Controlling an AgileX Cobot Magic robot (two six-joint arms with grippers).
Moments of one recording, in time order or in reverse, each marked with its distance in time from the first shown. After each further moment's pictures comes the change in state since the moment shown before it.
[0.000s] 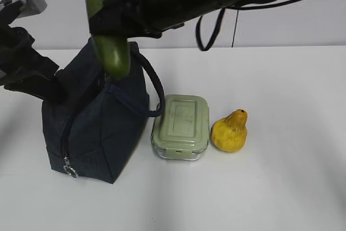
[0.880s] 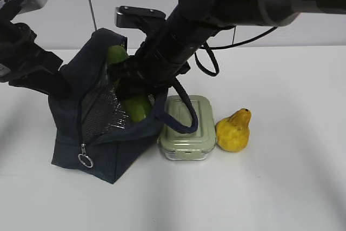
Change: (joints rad) left arm -0.001 0.000 0.000 -0.025 -0.033 0.000; right arm 0.057 0.168 -0.102 -0.686 0.116 0.558
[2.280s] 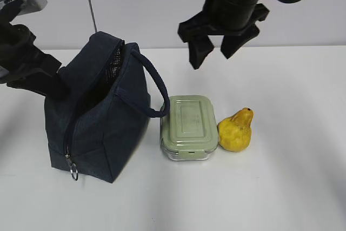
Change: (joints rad) left arm -0.001 0.000 0.000 0.019 0.005 0.000; right arm -0.130 -0.128 -0.166 -0.442 0.466 0.210
